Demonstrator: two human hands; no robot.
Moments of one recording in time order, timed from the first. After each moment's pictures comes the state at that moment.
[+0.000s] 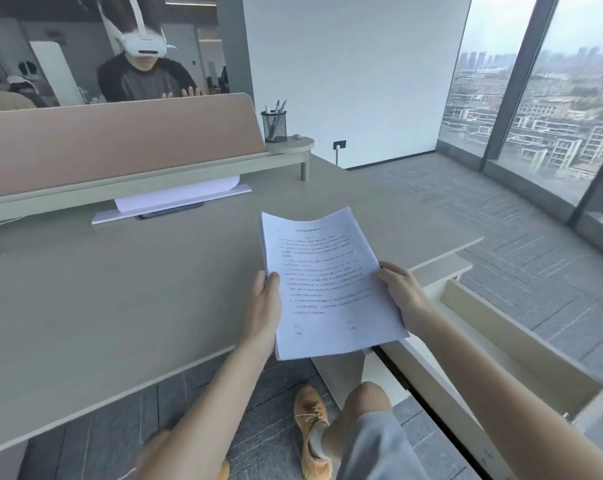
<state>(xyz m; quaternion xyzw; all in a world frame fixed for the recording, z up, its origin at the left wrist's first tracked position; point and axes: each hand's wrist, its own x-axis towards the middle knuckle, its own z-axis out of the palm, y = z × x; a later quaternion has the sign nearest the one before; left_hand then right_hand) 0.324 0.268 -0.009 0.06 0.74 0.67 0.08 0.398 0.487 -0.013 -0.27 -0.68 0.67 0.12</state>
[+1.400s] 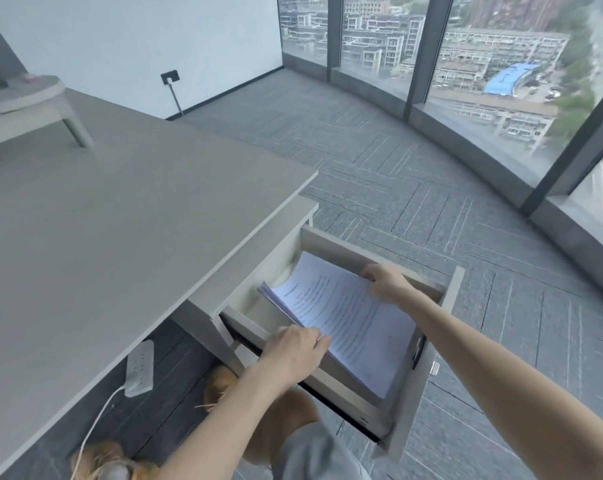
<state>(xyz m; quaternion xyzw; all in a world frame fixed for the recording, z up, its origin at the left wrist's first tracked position) 0.402 0.529 -0.160 0.56 0.80 0.06 0.23 0.515 0.744 -0.171 -0.46 -0.82 0.34 -0.01</state>
